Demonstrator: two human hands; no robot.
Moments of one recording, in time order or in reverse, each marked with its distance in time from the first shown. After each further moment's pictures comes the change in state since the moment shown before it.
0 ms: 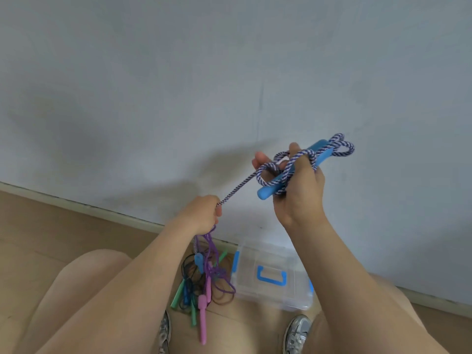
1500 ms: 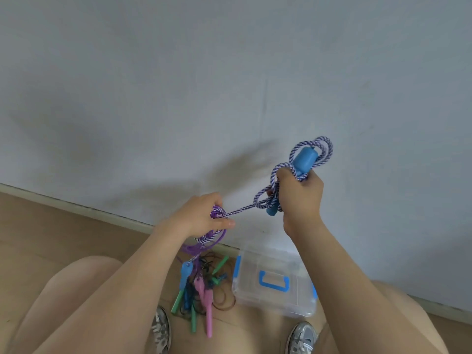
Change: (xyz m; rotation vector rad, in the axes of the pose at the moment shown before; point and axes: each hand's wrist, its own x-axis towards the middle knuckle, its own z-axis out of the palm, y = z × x) left_hand -0.013 -0.003 -0.019 -0.039 0.011 0.064; right_hand 0.019 0.016 -0.024 -0.685 0.156 -0.151
